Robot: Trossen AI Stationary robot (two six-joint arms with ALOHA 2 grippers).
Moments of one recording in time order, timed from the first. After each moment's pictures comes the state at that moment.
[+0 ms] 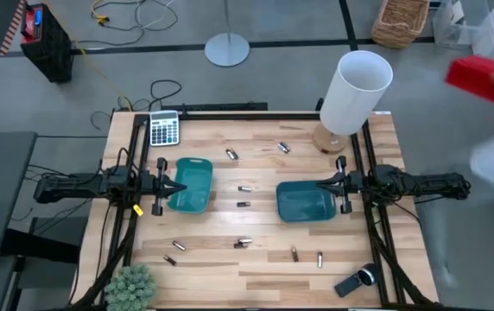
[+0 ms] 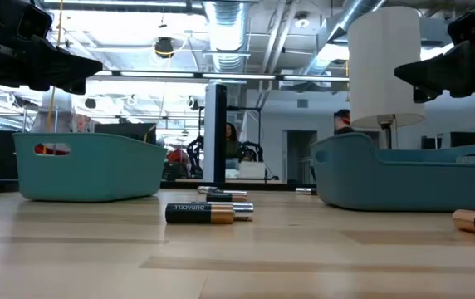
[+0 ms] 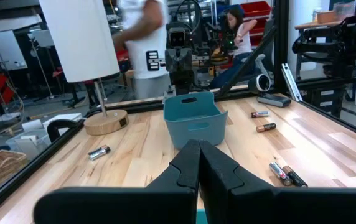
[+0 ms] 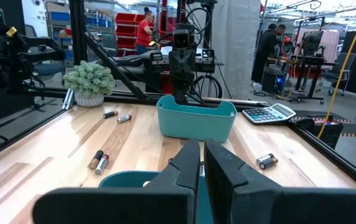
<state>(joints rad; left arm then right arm) 0.00 0.01 0.01 0.03 -0.02 0.16 0.05 0.00 0.01 0.03 0.05 -0.08</state>
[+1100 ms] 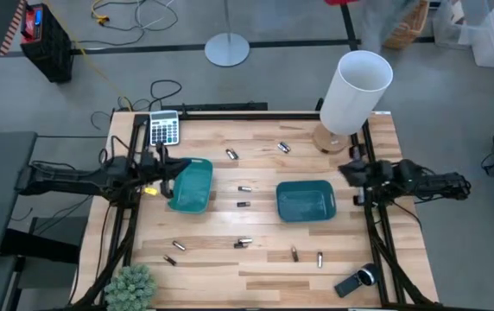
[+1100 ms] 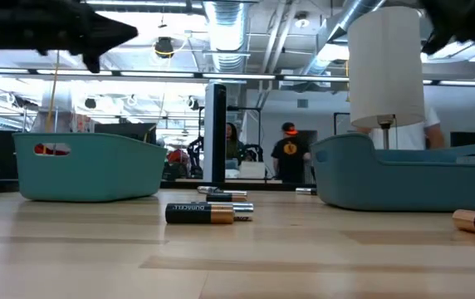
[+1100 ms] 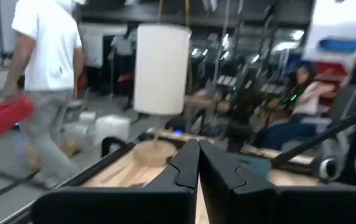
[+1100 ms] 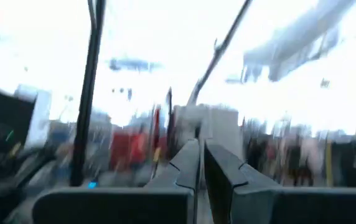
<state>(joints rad) 0.05 0.52 0.23 0.48 -0.27 -0.05 0.04 0.00 0.01 0.64 0.05 -0.10</state>
